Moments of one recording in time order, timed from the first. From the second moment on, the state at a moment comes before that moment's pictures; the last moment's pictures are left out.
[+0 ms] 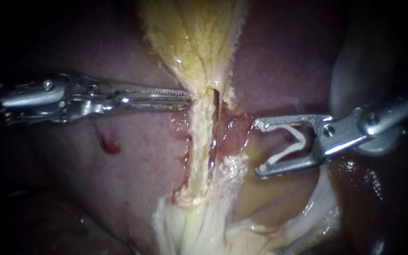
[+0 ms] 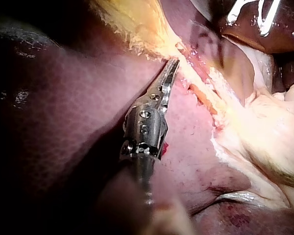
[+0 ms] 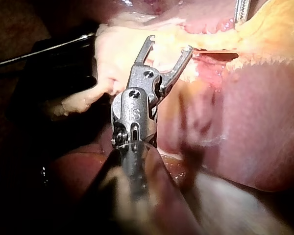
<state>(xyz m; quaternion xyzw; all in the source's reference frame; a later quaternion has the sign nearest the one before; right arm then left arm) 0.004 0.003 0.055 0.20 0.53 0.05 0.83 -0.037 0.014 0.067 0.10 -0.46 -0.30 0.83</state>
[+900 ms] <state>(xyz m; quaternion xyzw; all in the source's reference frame) 0.003 0.003 0.055 0.20 0.53 0.05 0.82 -0.032 0.019 0.059 0.12 -0.47 -0.31 0.82</state>
